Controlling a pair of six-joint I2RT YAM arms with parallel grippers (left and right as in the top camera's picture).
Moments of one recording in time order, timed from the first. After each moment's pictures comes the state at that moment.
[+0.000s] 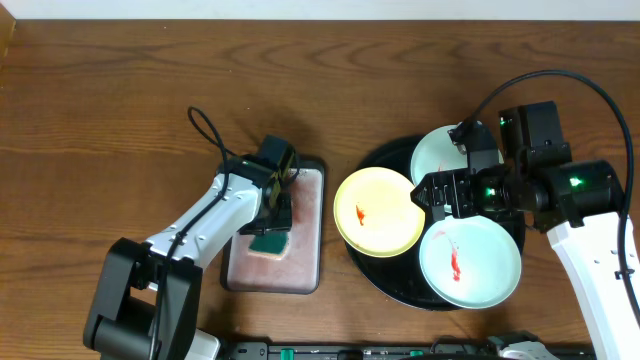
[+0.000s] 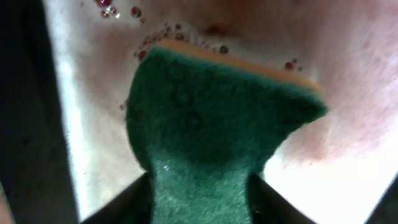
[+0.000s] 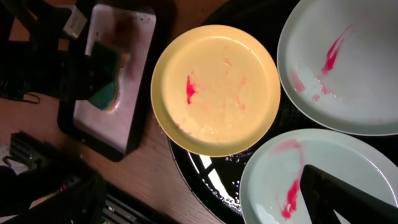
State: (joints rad) left arm -0.38 1.64 0.95 -0.85 -0.02 -0.46; right arm 0.20 1.27 1.28 -1.19 -0.41 0.07
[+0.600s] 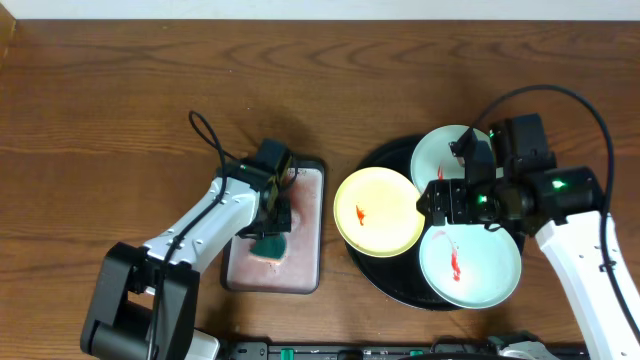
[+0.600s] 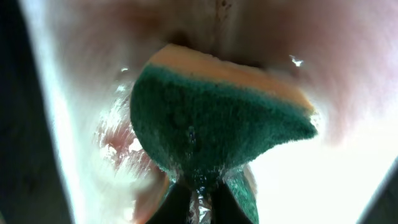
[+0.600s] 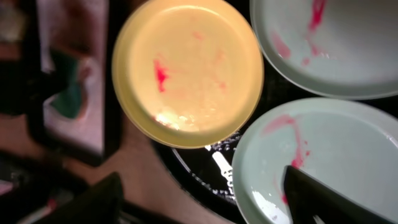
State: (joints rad) left arm -0.38 1.62 0.94 -0.87 0.02 -0.42; right arm 0.20 1.27 1.12 -1.12 -0.34 0.19
